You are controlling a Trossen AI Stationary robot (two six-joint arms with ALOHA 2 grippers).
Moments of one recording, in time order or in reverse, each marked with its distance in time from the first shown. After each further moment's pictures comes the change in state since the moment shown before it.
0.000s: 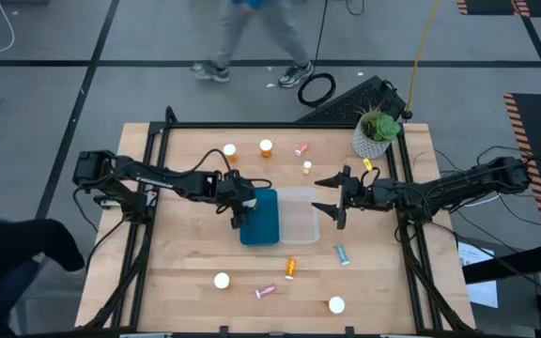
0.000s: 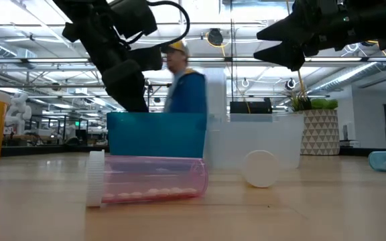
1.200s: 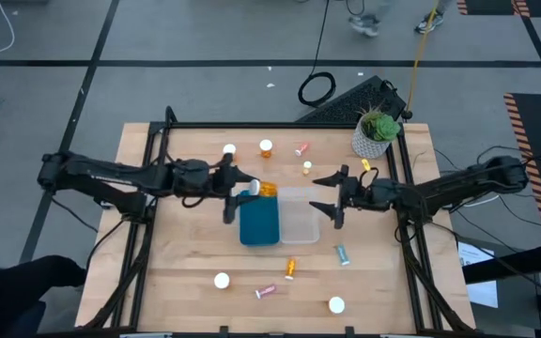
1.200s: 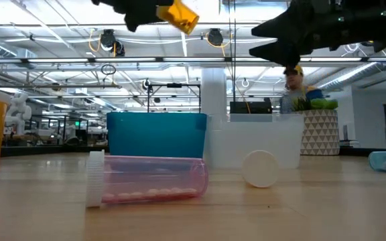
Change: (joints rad) left arm -0.065 -0.362 0.000 0.299 0.021 0.089; right arm 0.000 0.041 0.000 0.093 0.004 -0.013
